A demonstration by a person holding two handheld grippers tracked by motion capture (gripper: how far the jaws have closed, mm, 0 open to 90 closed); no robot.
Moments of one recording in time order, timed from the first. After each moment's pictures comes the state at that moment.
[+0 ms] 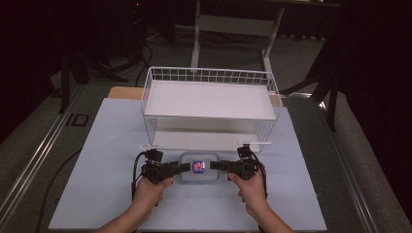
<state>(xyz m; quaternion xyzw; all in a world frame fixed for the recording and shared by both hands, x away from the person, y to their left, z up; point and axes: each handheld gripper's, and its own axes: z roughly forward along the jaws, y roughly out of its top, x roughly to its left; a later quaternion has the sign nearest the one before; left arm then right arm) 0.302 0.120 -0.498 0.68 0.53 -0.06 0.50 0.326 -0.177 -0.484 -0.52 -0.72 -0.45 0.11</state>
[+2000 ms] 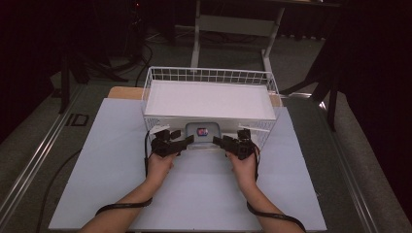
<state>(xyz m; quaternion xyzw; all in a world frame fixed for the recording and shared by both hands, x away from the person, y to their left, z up) 0.370 0.114 -0.521 0.68 0.47 0.11 0.56 0.386 -0.174 -0.504 -0.51 -0.70 -0.50 -0.04</state>
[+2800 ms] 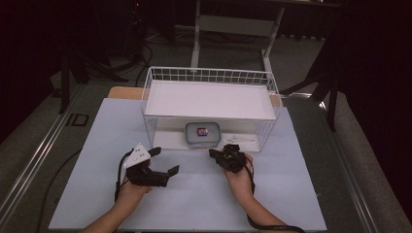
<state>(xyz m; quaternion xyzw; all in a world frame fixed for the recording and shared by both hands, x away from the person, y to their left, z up) 0.269 0.157 -0.498 0.73 0.36 0.17 0.56 0.342 -0.141 -0.506 -0.43 -0.78 -0.45 -0.10</state>
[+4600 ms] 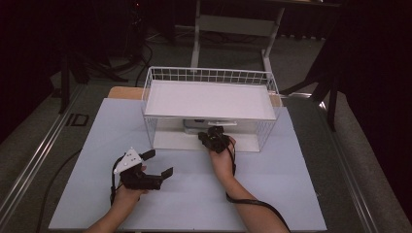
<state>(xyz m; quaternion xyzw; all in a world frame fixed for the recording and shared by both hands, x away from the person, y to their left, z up) 0.265 0.170 -0.512 0.71 0.37 0.16 0.58 0.412 -0.096 -0.522 -0.46 -0.76 -0.44 -0.12</state>
